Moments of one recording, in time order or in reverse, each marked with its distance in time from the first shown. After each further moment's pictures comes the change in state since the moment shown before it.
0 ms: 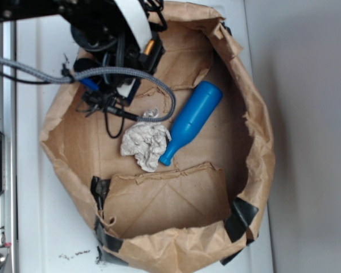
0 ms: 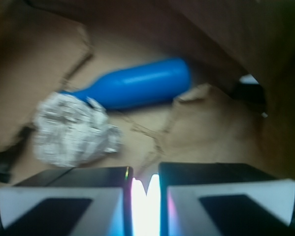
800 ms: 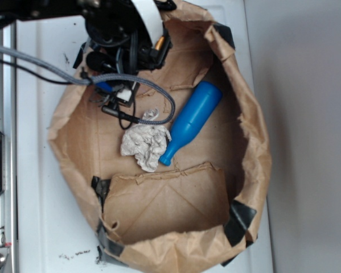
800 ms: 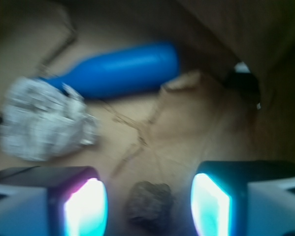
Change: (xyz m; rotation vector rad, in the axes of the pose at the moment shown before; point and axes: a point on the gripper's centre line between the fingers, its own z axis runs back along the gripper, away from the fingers) arm -0.015 0.023 -0.034 0.066 0.127 0.031
